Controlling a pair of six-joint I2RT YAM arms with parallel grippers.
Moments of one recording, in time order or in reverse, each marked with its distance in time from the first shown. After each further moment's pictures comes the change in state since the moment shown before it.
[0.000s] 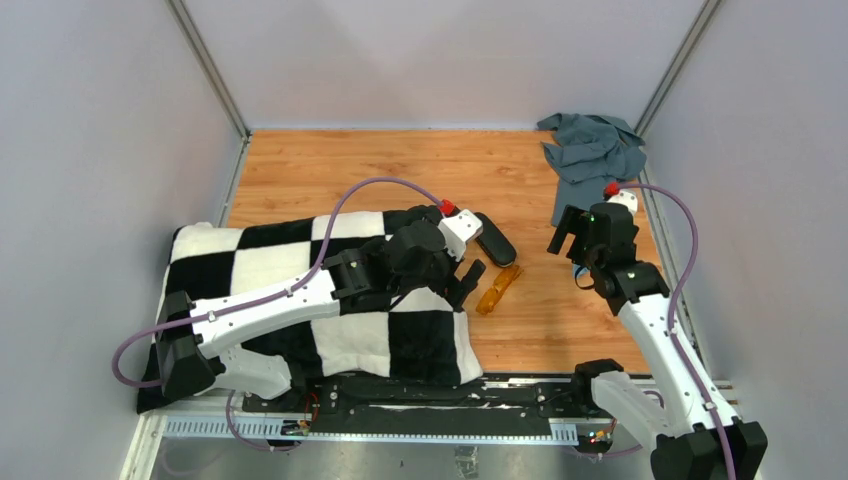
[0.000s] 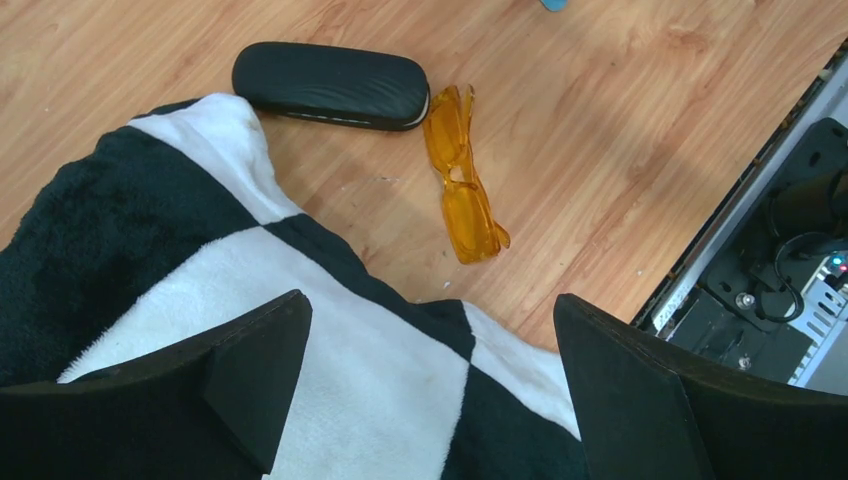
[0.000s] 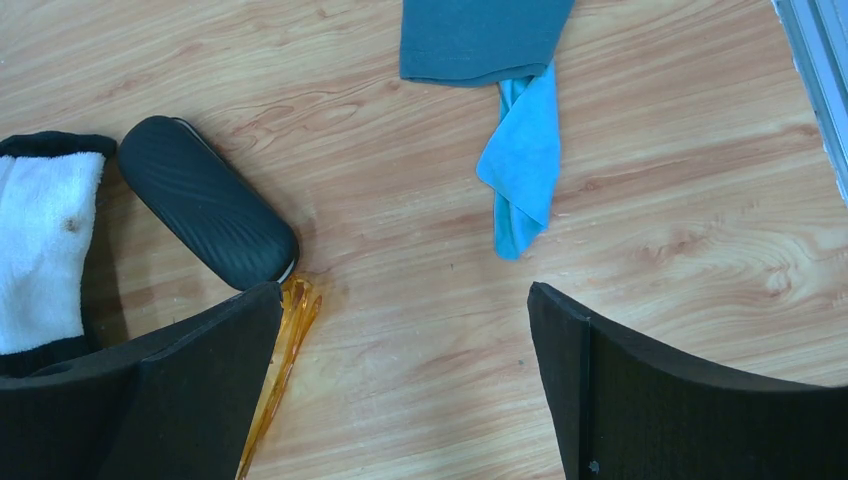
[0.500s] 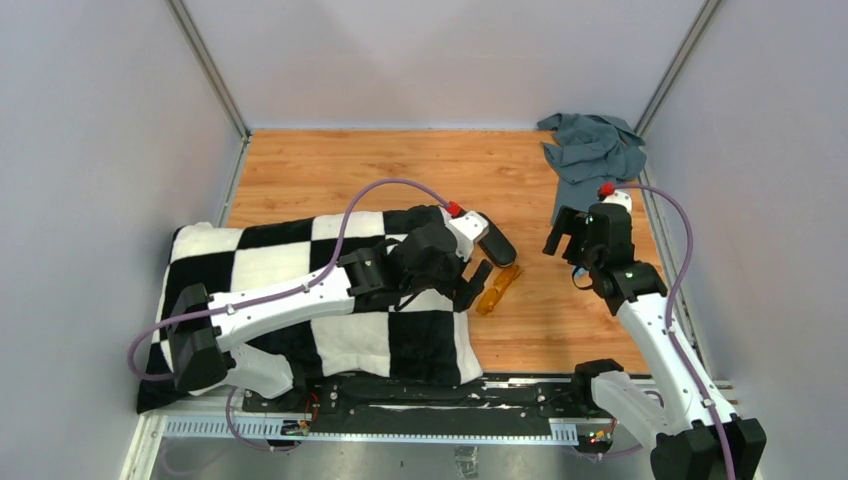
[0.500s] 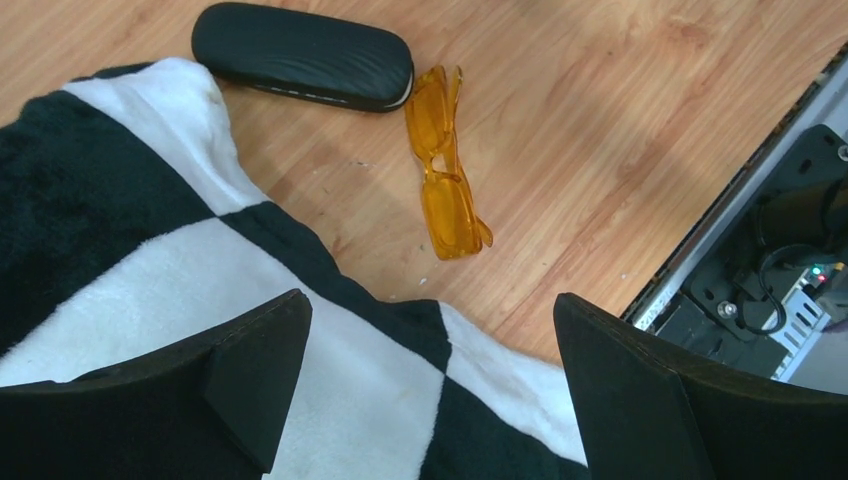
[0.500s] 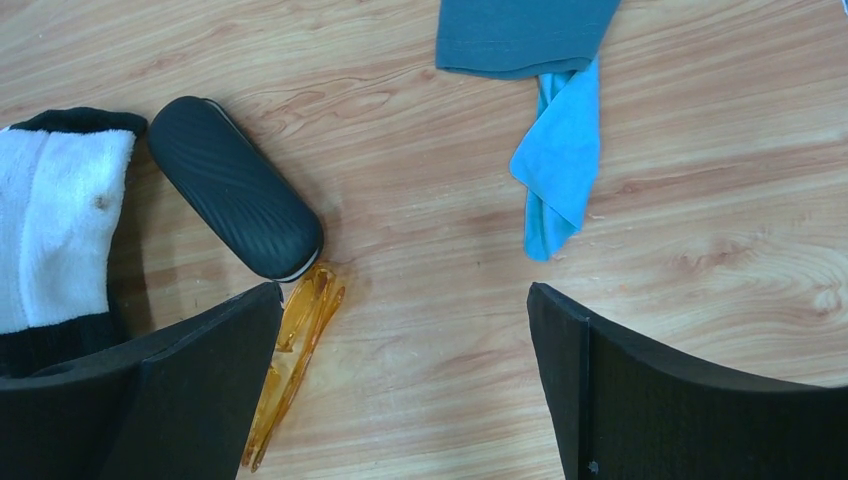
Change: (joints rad) left arm 0.000 0.050 0.001 0.017 0.018 -0.069; right arm 0.000 0.005 -0.016 0.029 -0.065 -0.005
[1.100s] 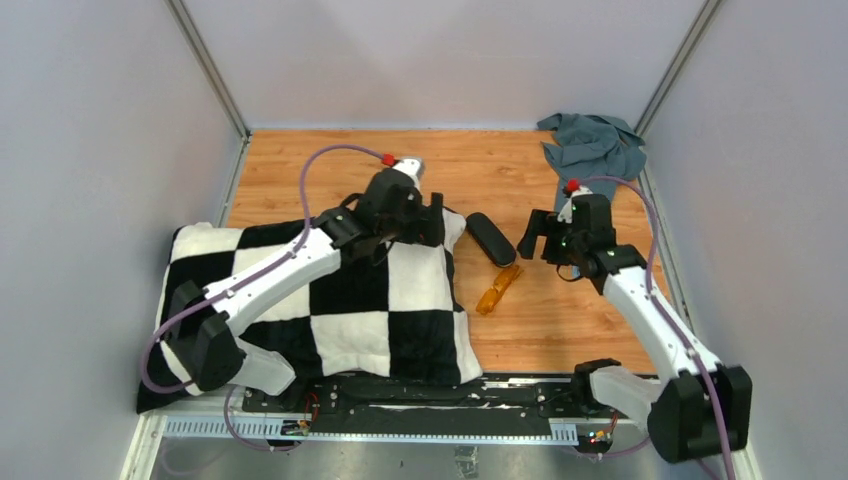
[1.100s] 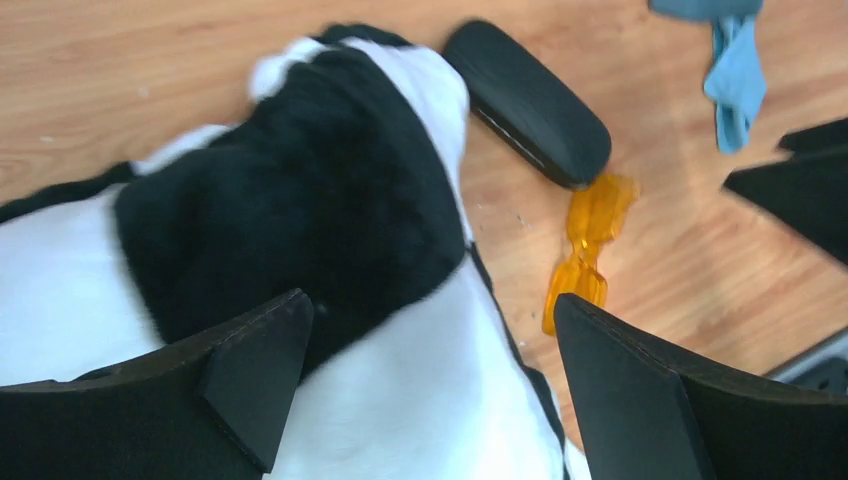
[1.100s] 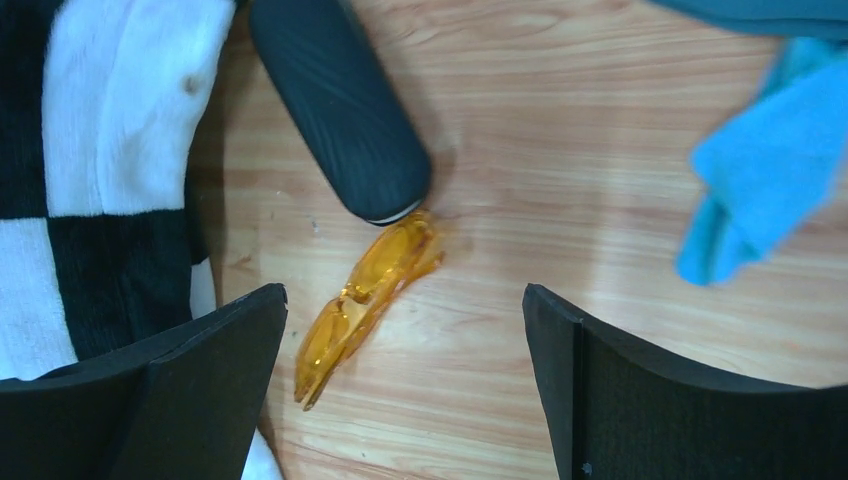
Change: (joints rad) left arm 0.311 0.078 0.079 -0.100 0.047 -0.218; right arm 0.008 0.126 0.002 0.047 -0.294 -0.045
